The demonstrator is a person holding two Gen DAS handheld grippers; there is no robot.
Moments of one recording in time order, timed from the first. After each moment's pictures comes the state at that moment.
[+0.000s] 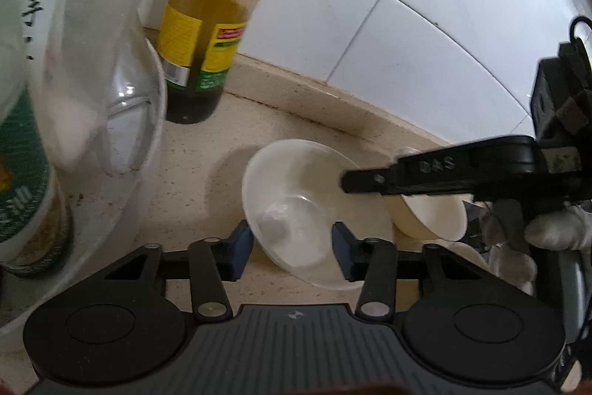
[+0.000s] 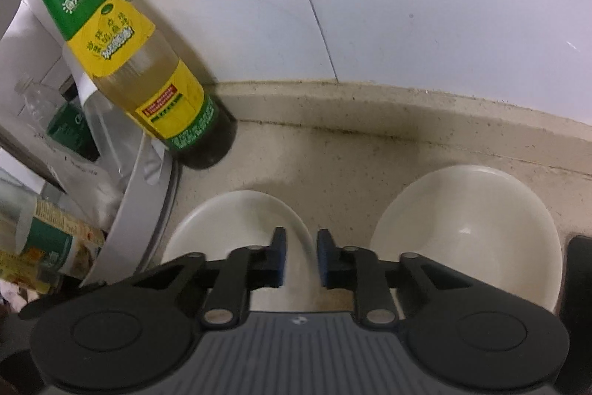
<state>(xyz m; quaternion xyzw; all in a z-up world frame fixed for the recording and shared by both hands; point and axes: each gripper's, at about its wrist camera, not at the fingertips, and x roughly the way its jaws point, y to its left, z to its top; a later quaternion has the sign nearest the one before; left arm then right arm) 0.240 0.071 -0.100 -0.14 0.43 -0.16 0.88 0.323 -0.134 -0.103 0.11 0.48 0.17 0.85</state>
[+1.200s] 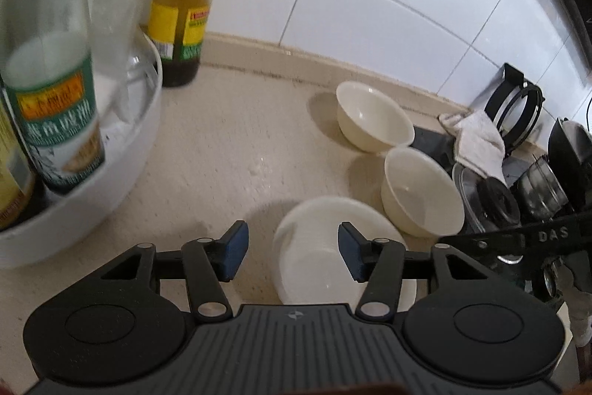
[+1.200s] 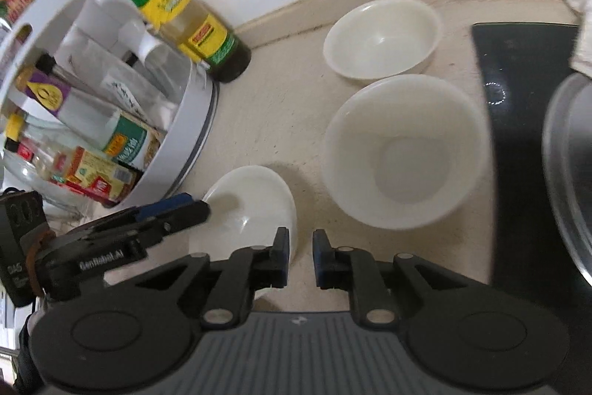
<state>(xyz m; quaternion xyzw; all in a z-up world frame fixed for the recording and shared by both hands) 0.155 0.067 -0.065 -0.07 0.44 -0.21 0.87 0.136 -0.193 -0.096 0.23 0.49 0.16 0.83</state>
